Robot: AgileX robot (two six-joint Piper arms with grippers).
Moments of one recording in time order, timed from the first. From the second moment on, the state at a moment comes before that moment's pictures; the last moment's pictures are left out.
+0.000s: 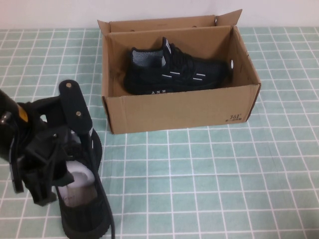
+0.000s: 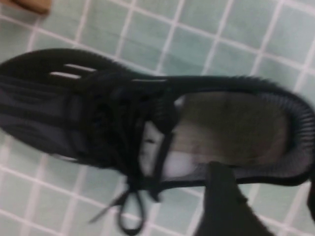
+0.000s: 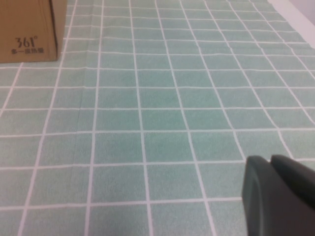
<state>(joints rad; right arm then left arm) -0.07 -0.01 0.03 0.03 0.39 -0.02 -0.44 1.27 -1.08 -0.10 1.15 0.79</state>
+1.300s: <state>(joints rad) -0.07 -0.01 0.03 0.03 0.39 -0.02 -0.37 1.50 -1.08 -0.02 0.95 0.99</state>
